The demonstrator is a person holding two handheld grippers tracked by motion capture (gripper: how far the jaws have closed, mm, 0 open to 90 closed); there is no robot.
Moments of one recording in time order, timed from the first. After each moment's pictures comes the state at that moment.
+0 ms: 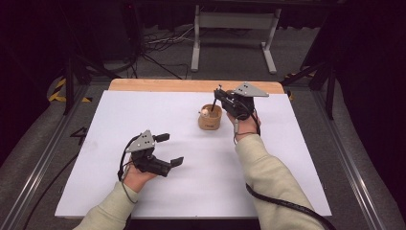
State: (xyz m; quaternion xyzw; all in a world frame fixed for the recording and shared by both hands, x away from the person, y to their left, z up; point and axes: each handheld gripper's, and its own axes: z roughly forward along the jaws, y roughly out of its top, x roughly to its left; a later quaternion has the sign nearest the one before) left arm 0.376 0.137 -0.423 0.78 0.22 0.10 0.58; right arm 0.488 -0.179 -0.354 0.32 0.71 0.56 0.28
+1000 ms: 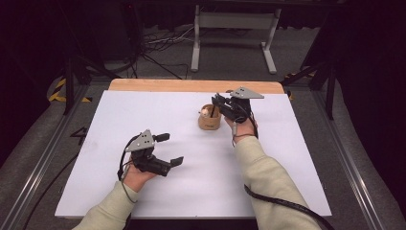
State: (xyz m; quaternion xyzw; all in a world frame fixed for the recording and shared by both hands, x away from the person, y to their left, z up) left arm 0.377 0.138 -0.422 0.78 0.22 0.10 0.58; right arm 0.499 -0.180 -0.377 0.34 0.72 0.55 0.25
